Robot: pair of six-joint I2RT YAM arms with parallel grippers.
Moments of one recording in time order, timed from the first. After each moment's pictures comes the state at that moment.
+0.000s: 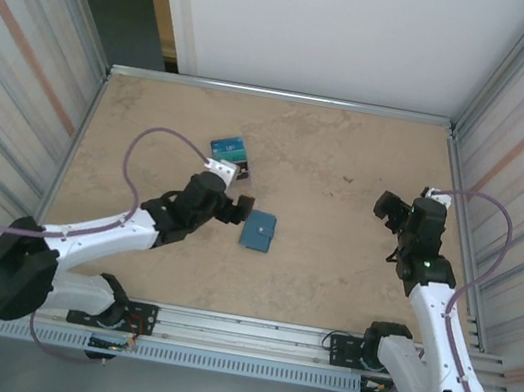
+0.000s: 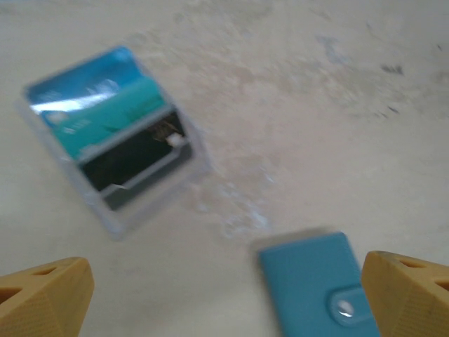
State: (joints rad) left arm -0.80 1.27 0.71 -0.05 -0.32 -0.32; right arm 0.06 0.83 0.63 -0.37 0.23 0.42
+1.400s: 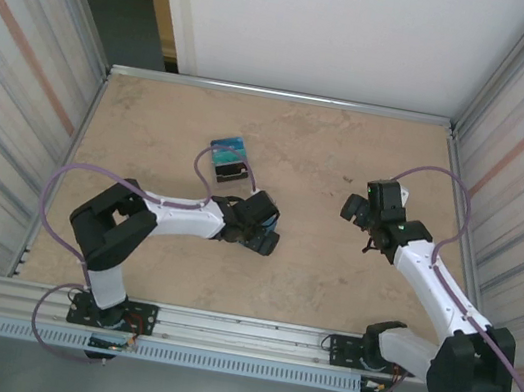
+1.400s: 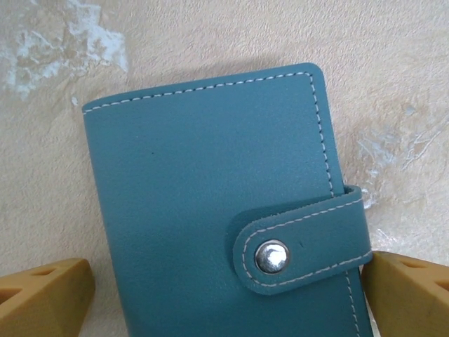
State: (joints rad) left arm -0.91 1.77 0.98 -0.34 -0.17 -0.46; right arm 0.32 1.14 0.78 -0.56 0.29 0.57
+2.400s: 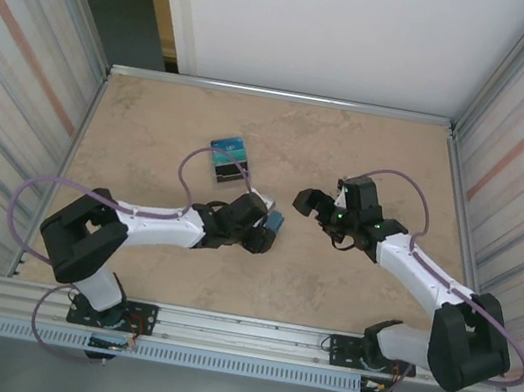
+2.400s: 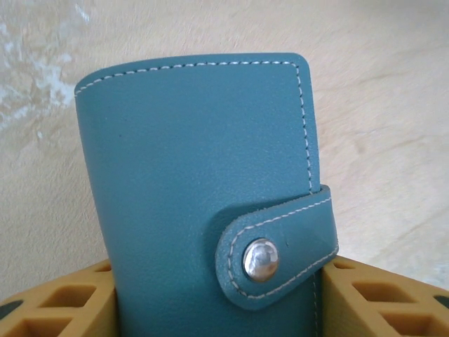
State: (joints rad) left arm -0.93 1.58 0.83 -0.13 -0.08 -0.45; right arm 0.45 1.27 0.72 -0.22 -0.32 0.85
